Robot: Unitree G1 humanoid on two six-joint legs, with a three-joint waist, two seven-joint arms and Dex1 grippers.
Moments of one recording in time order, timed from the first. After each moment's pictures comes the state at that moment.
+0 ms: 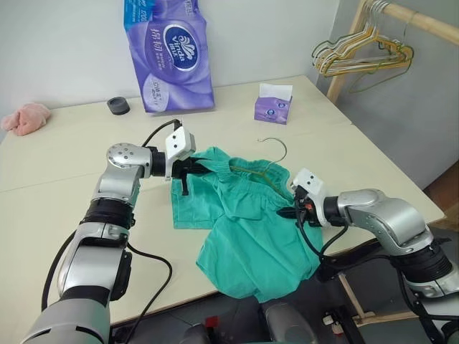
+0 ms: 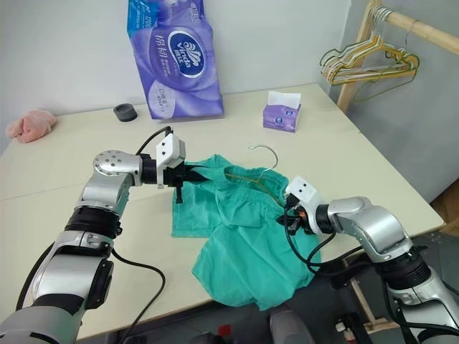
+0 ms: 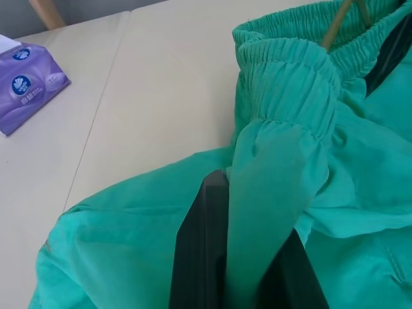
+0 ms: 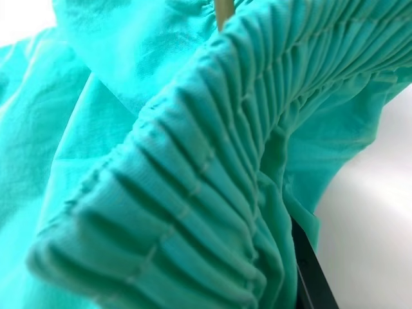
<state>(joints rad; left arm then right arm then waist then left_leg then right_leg) -0.86 0.57 -0.07 0.67 -0.12 -0.05 -1.35 -0.53 -0.66 0.30 -0.24 0.43 1.00 0.74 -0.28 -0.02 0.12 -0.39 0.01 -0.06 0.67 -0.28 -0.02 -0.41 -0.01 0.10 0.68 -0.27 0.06</state>
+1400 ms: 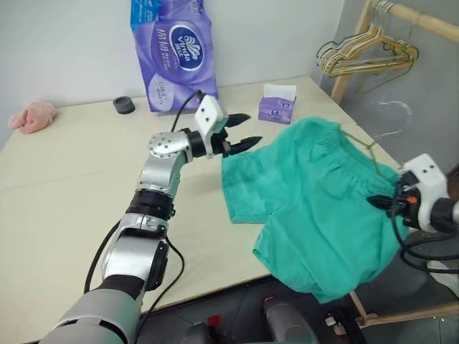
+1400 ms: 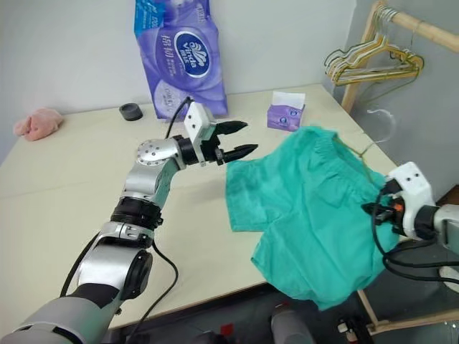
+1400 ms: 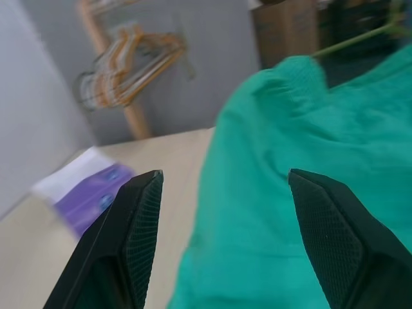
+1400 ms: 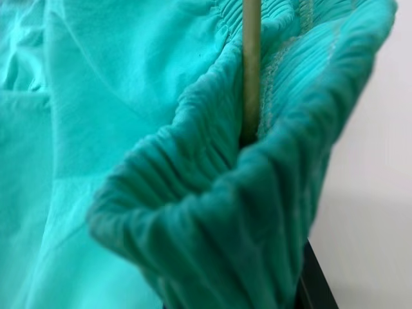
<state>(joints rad) -0.94 0.30 -0.07 0.49 -0.21 0.06 -1.06 -0.17 -0.90 -0.51 -0.46 0.56 1.35 0.67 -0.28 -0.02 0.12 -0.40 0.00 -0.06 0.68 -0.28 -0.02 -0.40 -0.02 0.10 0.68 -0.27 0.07</state>
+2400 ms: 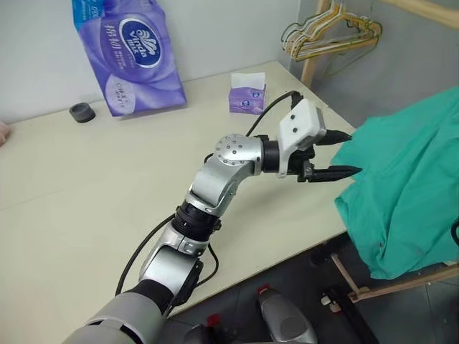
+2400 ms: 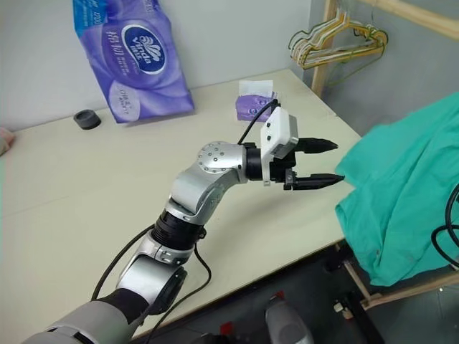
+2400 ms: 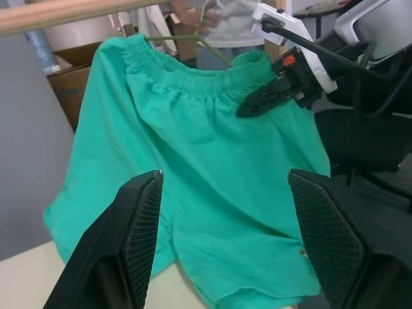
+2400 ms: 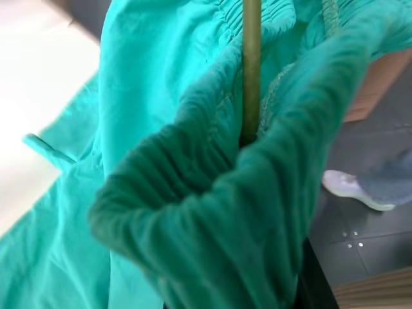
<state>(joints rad) -0.94 0.05 -0.30 0.07 -0.27 0.38 -0.95 -0.31 -0.79 -1.04 -0.51 0.99 1.61 -0.25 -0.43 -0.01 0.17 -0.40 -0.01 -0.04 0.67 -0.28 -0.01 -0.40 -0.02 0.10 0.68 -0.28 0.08</state>
